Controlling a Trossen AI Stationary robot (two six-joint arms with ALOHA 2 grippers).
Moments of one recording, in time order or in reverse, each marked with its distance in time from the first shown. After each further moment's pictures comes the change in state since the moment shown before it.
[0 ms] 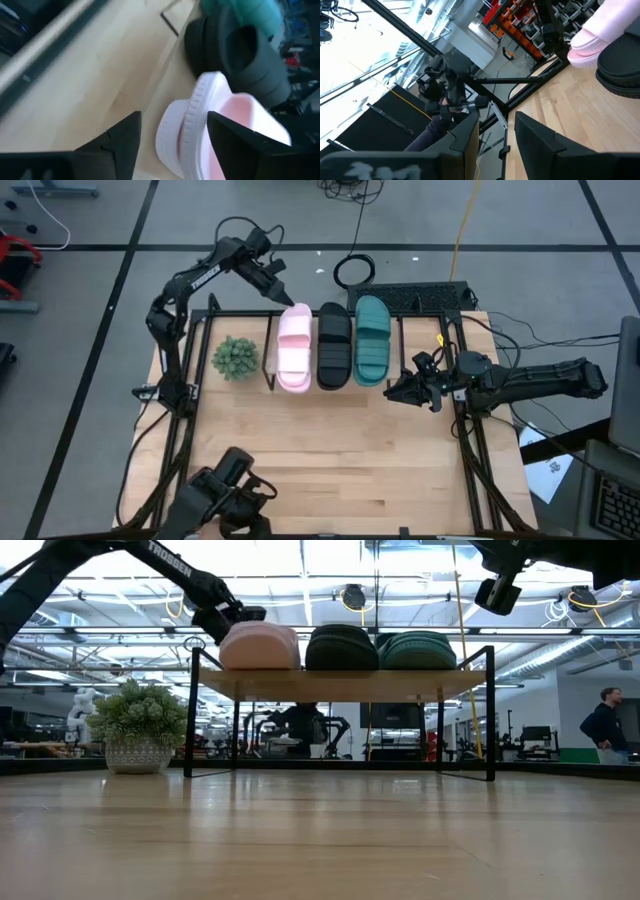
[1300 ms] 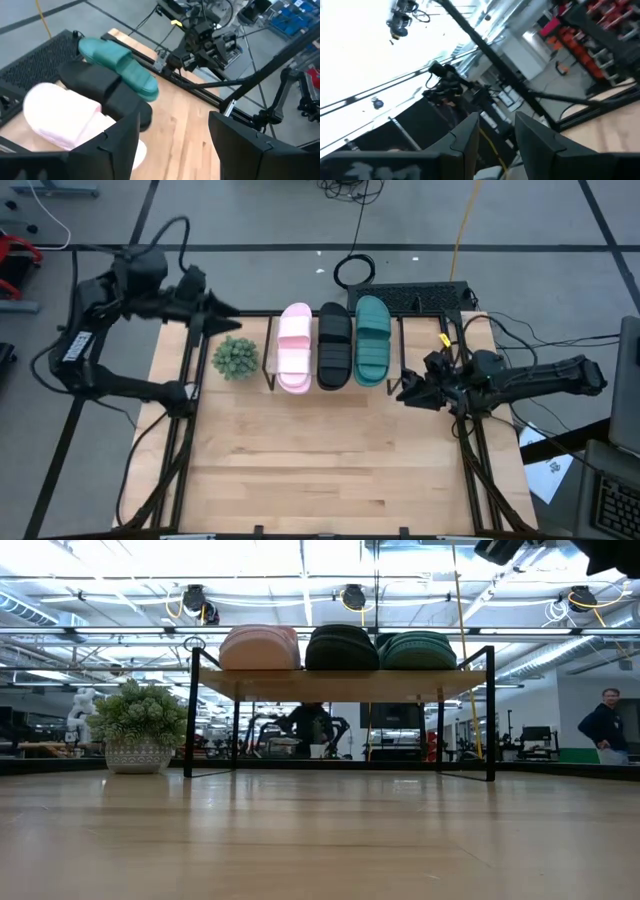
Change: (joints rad) left arm -0.551 -0.825 0.001 0.006 -0.507 -0.499; right arm 0.051 -0.001 0.000 0.269 -0.113 -0.013
